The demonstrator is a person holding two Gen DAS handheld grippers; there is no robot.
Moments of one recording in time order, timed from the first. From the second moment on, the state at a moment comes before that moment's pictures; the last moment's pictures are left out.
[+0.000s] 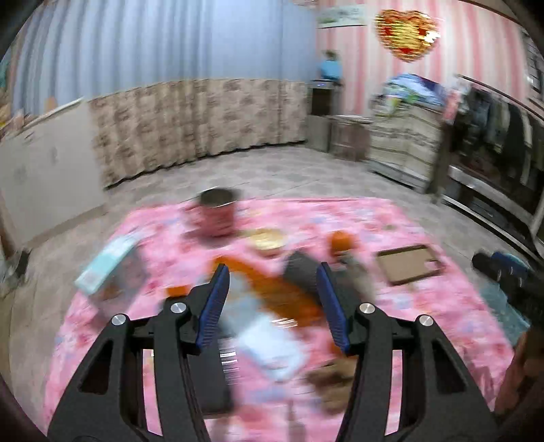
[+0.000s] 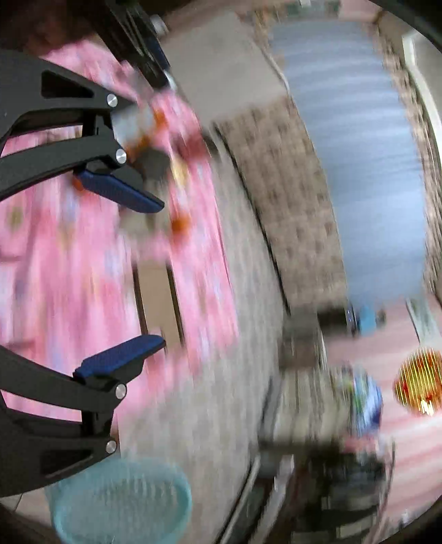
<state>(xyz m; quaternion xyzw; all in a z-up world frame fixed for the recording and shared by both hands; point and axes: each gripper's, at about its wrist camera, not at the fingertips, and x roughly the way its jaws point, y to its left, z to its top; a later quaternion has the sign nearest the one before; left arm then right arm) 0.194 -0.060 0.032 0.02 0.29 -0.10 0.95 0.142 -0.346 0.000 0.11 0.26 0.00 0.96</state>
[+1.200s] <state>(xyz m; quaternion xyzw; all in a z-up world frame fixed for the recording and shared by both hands) 0.158 -0.125 -0.028 0.05 0.37 -0.21 0.91 0.167 -0.343 -0.013 0.08 0.31 -0.02 0.95</state>
